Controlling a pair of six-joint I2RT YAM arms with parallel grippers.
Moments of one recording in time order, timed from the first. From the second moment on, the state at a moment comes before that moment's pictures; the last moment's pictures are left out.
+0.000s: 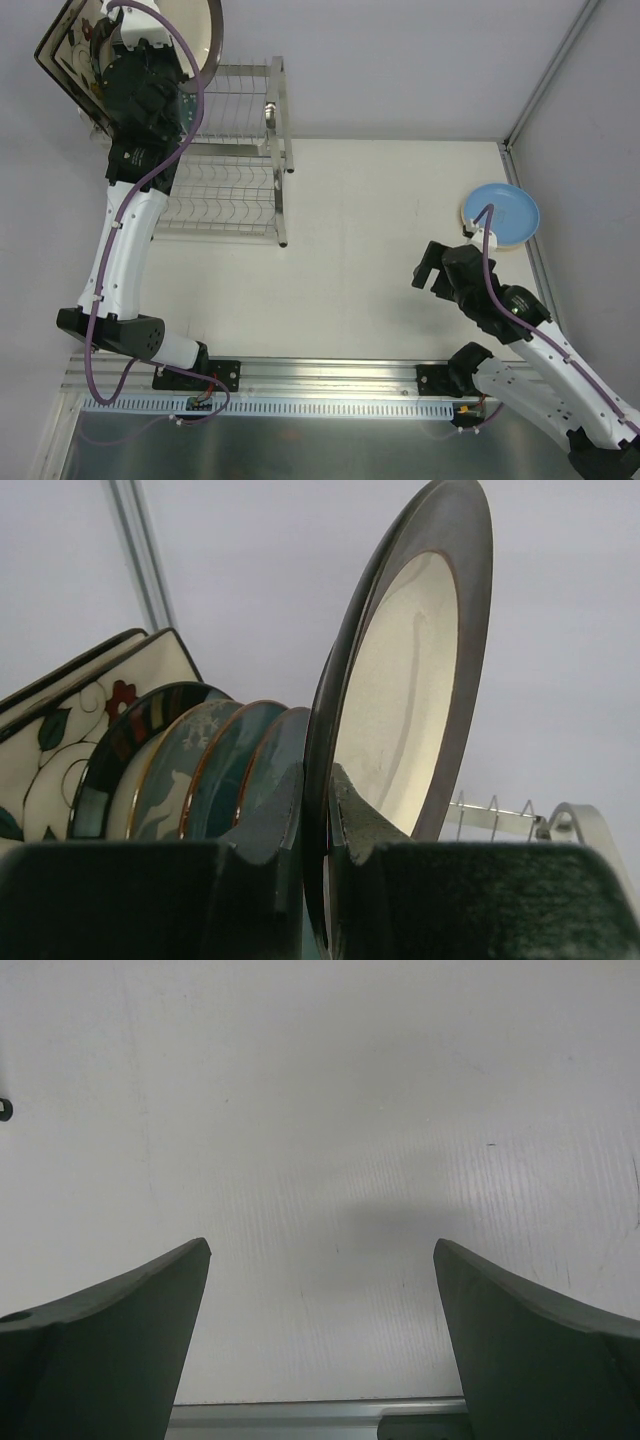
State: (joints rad) left arm -0.22 1.44 1.87 -0.09 -0.41 0.16; right arm 0.67 0.65 0.78 -0.92 0.47 0.74
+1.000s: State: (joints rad) left arm -0.19 1.48 1.72 -0.07 -0.51 0.28; right arm 0.67 0.73 0.82 -0.90 0.48 0.64
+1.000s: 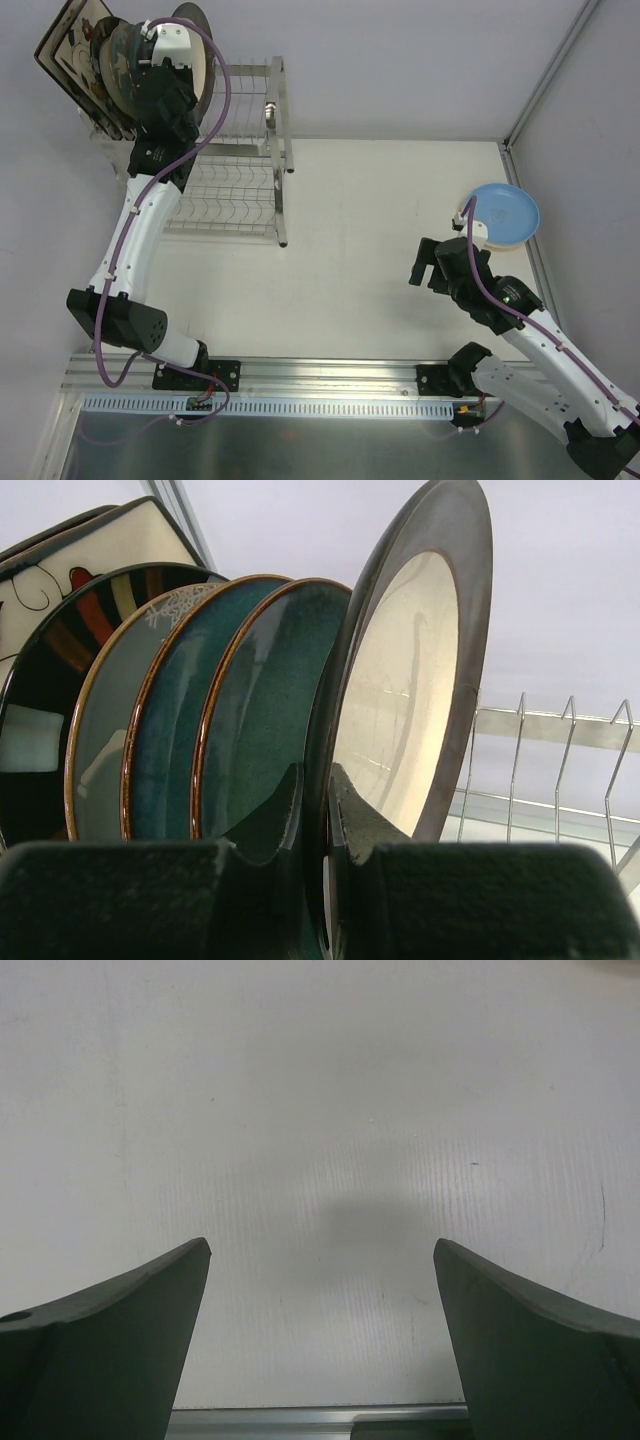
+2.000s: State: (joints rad) left arm -0.19 1.42 1.65 -0.10 -0.51 0.20; right arm 0.67 0.73 0.82 -0.90 0.48 0.64
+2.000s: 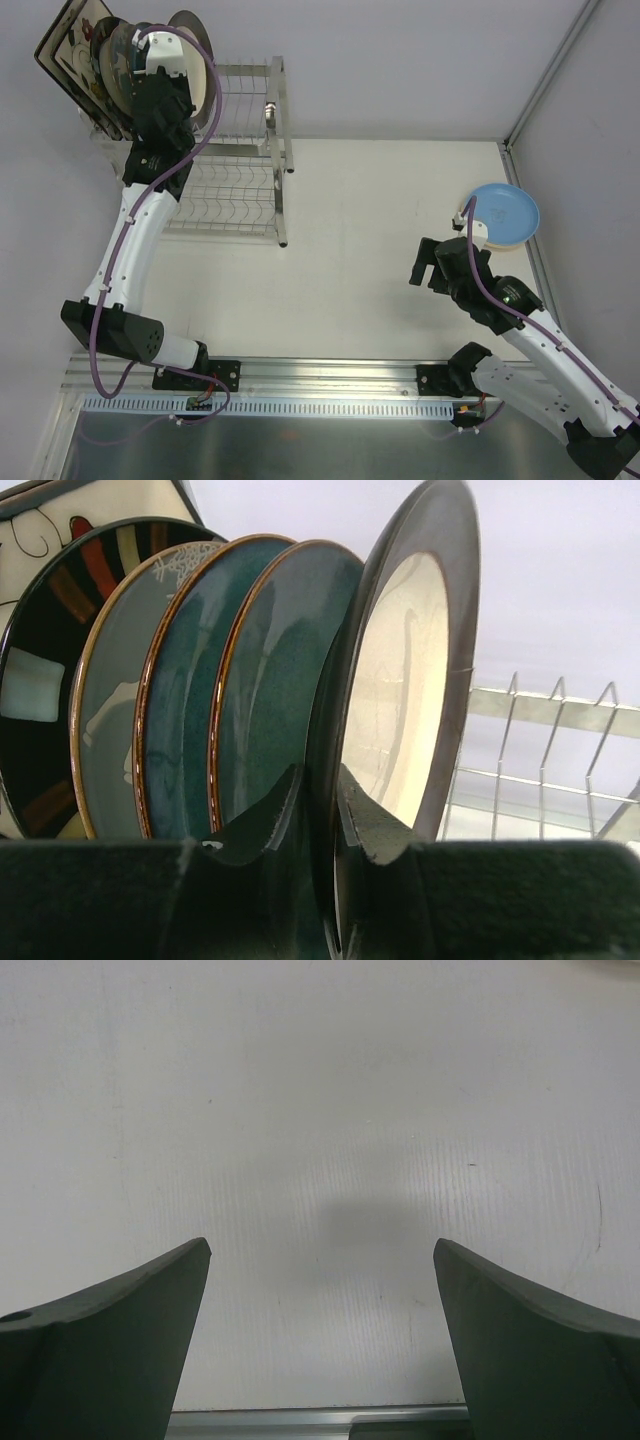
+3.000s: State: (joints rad) left arm -0.22 1.12 1.57 -0.14 -0.36 0.04; right arm 0.67 0.72 0.86 -0.93 0.56 0.63
